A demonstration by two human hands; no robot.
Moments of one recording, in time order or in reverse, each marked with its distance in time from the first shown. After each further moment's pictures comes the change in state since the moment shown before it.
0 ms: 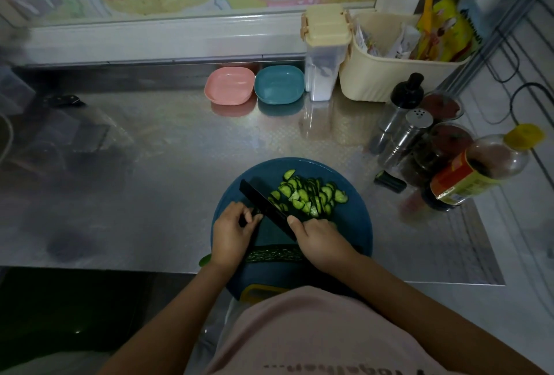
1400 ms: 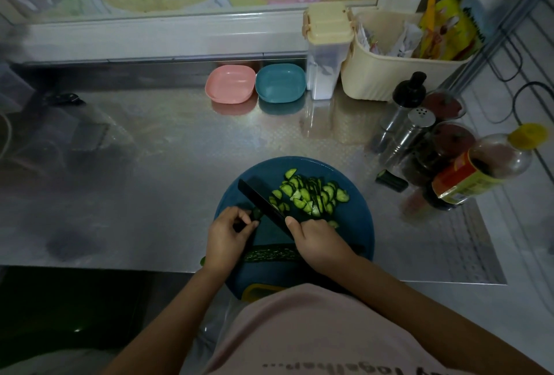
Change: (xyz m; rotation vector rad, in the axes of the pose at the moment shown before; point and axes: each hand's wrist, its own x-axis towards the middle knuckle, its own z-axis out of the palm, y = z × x) left_hand -0.008 -0.004 -0.014 -0.084 -0.067 -0.118; right_hand 0.006 0.002 0.013 0.002 0.043 -0.042
